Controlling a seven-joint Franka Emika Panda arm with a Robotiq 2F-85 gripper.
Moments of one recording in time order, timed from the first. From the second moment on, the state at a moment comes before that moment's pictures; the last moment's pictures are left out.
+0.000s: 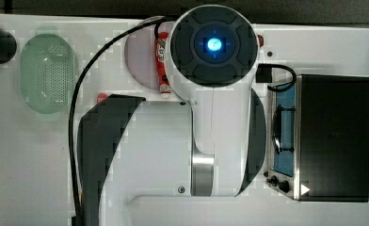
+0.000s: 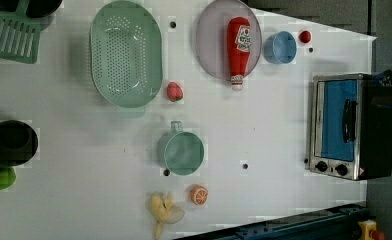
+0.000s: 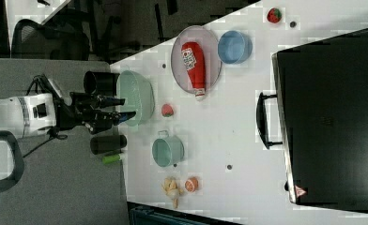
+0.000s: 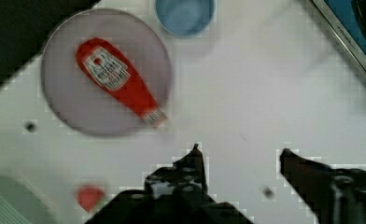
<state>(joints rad) -0.02 -0.02 0.01 -1.77 -0.02 0.17 -0.06</state>
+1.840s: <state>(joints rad) -0.05 0.45 0.09 -1.73 0.01 0.50 -0.32</state>
